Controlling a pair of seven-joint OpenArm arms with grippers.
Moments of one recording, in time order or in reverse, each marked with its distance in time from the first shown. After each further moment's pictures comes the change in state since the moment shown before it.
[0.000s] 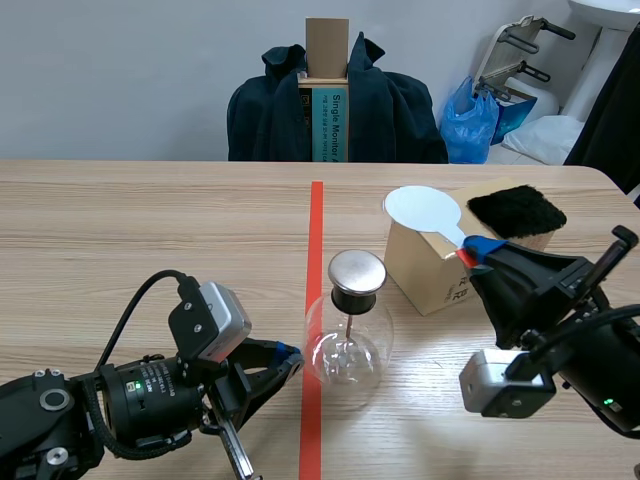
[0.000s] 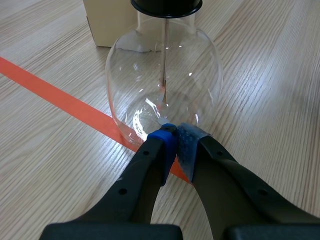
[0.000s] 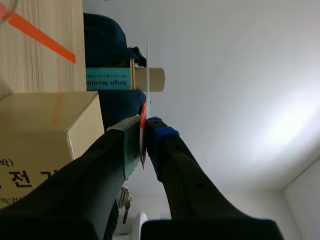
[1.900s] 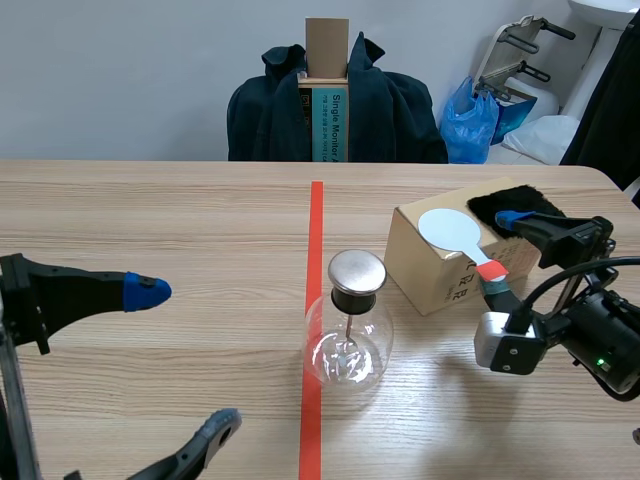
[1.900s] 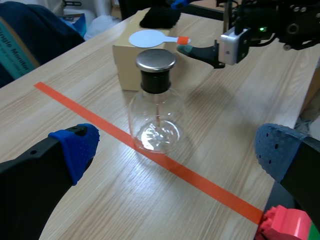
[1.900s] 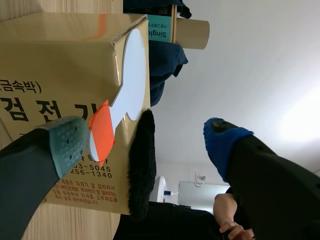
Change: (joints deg) left arm 37.0 -19.5 -23.5 41.0 -10.2 5.6 1.5; right arm 13.1 5.5 -10.2 -16.1 3.5 1.7 -10.2
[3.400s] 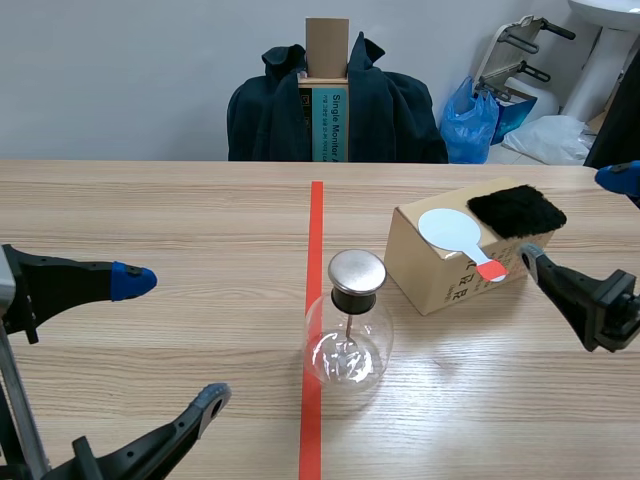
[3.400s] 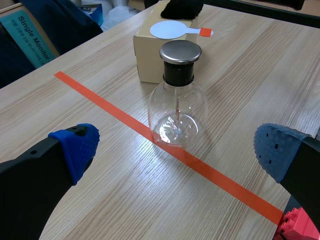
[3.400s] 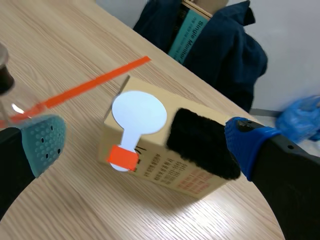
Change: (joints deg) left arm -0.5 1.1 -1.3 -0.2 -0.6 1.3 2.7; right arm -18.3 31.2 3.1 30.8 84.9 47.0 -0.7
